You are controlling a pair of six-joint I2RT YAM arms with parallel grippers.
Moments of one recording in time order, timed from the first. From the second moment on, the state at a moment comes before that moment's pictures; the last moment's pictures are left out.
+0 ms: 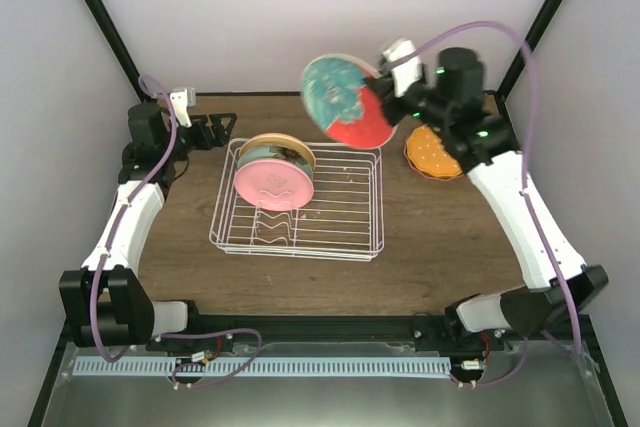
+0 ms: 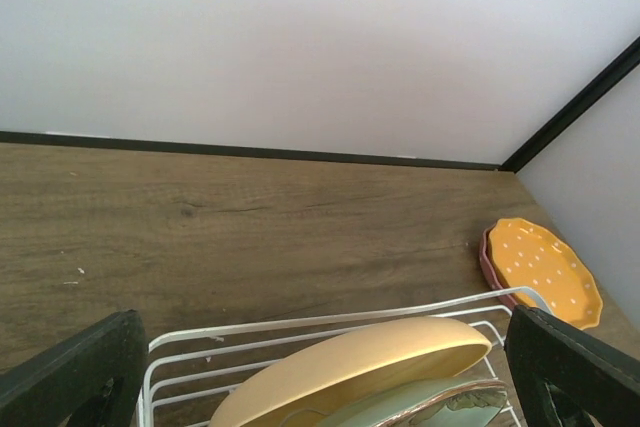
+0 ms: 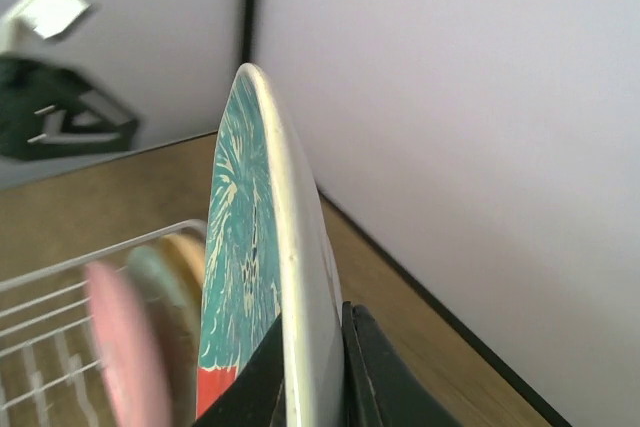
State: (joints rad) left arm 0.04 1.29 1.05 -0.09 0.56 -0.28; right arm 0.46 1.39 1.65 -0.50 -0.35 -0.32
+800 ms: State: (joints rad) left arm 0.04 1.34 1.05 -0.09 0.60 -0.28; right arm -0.19 1.02 1.13 -1.00 -0.16 0.44
